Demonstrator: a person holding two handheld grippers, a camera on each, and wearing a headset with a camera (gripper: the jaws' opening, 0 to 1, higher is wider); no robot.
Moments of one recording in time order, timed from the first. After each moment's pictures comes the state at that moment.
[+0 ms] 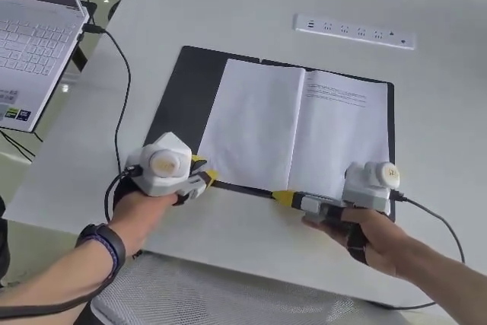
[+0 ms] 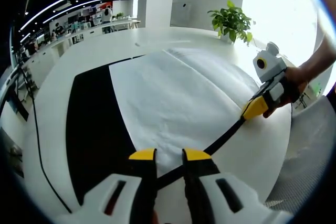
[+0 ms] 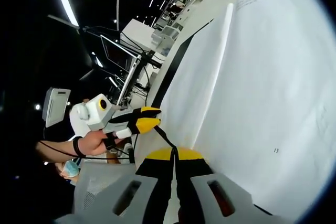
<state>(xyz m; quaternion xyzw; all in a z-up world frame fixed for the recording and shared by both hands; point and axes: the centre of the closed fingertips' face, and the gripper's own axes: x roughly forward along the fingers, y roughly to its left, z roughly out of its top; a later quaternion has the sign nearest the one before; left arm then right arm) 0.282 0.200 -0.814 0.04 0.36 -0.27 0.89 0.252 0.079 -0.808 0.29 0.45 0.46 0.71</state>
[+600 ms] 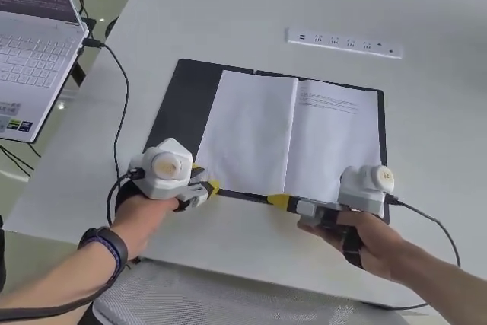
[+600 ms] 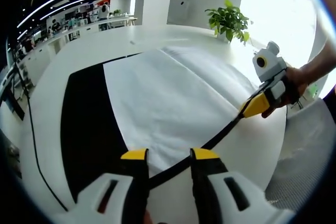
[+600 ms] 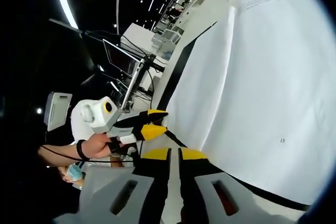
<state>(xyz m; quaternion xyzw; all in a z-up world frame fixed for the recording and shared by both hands) 0.276 0.191 -0.816 0.04 0.37 -0.28 0.88 0.242 0.082 -0.795 0.30 0.44 0.46 0.71</state>
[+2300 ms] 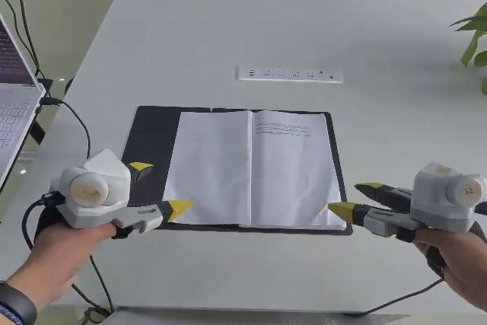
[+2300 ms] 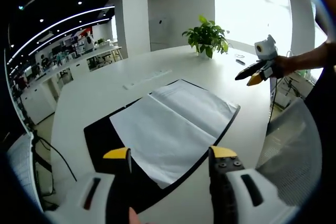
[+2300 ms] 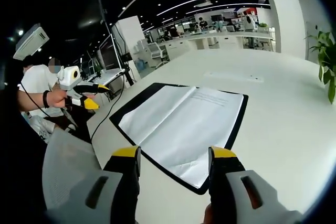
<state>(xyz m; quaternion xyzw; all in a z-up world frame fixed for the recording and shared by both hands) 0.267 0.187 -0.682 0.10 0.28 -0.34 0.89 0.262 -0.100 -0.704 0.03 0.31 0.36 0.88</state>
